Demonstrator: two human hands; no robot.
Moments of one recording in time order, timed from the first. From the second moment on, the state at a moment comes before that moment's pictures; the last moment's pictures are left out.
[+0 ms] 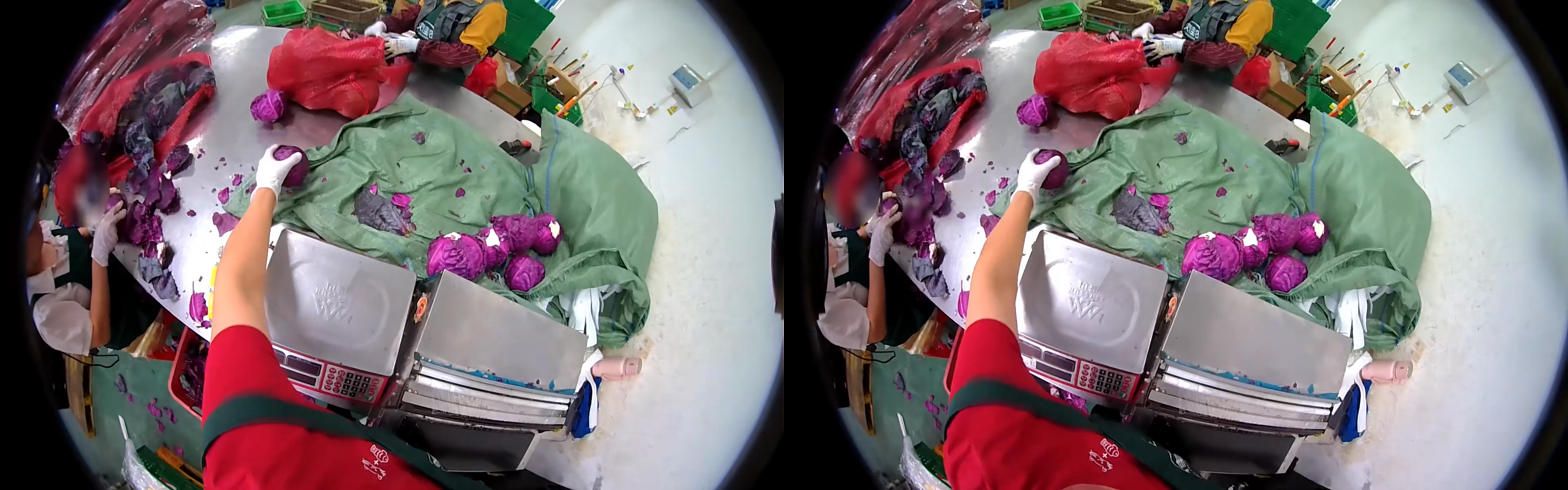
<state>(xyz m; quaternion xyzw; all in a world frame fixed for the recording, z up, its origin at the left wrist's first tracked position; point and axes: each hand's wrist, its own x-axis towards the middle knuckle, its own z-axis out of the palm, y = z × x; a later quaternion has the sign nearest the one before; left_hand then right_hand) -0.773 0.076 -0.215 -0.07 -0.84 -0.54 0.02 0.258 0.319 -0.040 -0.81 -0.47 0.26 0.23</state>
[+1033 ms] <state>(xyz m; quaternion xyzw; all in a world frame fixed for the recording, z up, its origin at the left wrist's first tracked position) -0.399 0.038 -0.122 -0.36 -0.81 -0.46 0.06 0.109 0.524 -0.064 -0.52 -0.83 0.18 0.08</state>
